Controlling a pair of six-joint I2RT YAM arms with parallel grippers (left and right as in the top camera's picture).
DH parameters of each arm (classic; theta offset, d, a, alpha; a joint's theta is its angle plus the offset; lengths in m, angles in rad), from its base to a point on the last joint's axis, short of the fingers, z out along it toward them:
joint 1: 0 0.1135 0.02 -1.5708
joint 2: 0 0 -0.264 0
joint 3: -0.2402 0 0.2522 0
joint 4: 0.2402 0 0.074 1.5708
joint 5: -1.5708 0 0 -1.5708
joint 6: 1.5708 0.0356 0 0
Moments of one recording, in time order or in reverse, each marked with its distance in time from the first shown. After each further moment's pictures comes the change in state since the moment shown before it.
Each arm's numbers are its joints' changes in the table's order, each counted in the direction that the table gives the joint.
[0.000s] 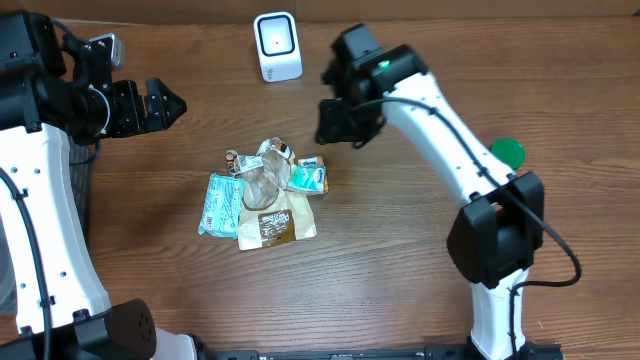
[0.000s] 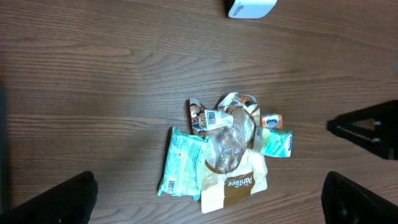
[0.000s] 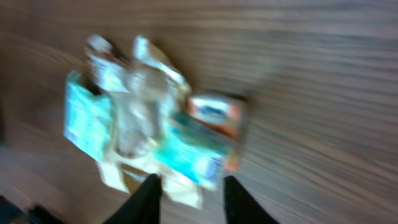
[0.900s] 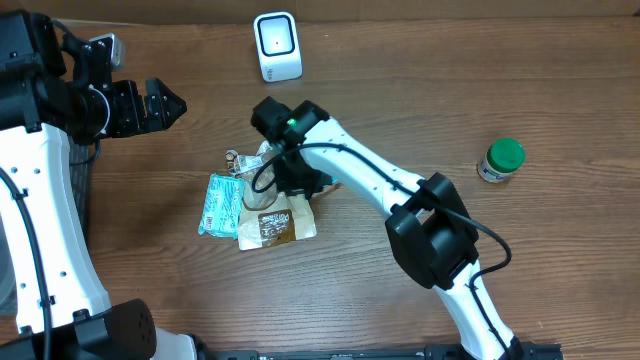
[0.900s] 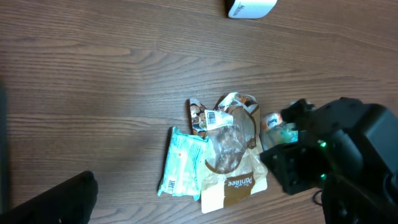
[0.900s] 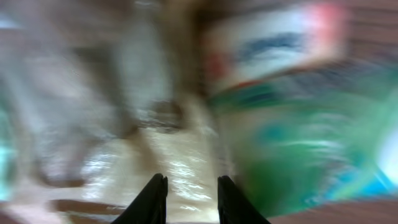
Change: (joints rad) left arm 0.000 0.000 0.000 0.000 0.000 0.000; right arm 0.260 0.185 0.000 0.071 -0.280 0.292
